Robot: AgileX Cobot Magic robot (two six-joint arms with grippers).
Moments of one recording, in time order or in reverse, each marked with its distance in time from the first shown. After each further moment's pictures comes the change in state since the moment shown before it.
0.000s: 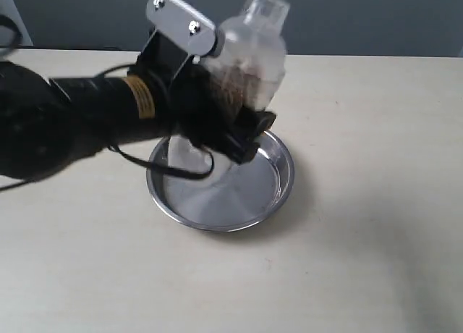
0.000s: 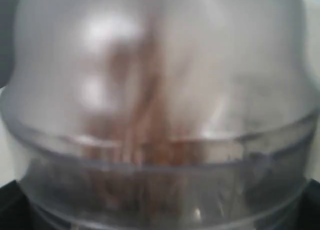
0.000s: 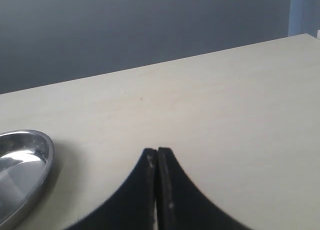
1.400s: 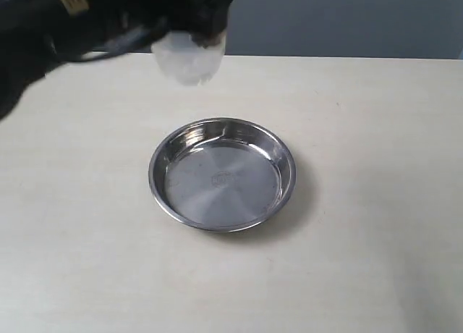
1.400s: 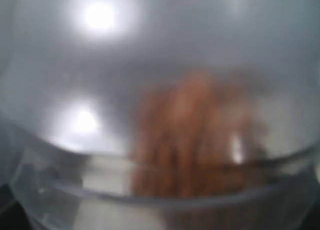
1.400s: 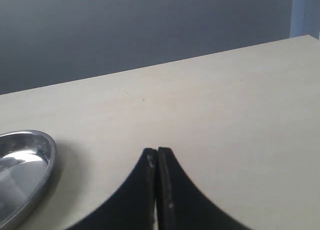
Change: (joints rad) left arm 0.120 -0.054 -0.028 -0.141 -0.190 0.040; right arm 0.000 0.000 0.000 0.000 0.000 0.000
